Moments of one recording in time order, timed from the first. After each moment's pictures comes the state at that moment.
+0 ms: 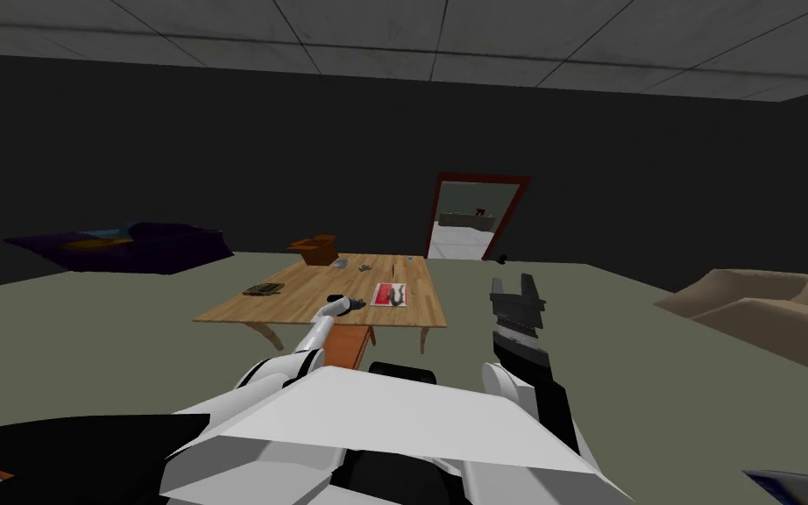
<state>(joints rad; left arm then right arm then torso) -0.32 0.25 0.37 -0.88 0.45 0.66 1.09 0.53 0.01 -0.04 -2.30 -0.12 -0.47 -0.01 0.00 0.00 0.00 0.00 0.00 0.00</state>
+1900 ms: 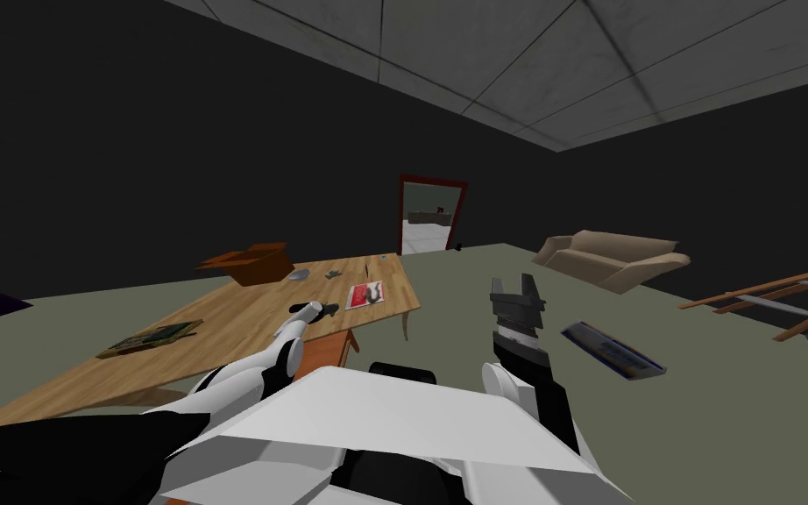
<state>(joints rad) -0.33 0.43 0.63 -0.64 0.59 0.56 0.96 0.53 0.01 -0.04 -2.30 -0.12 -0.47 -0.01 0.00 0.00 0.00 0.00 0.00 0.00</state>
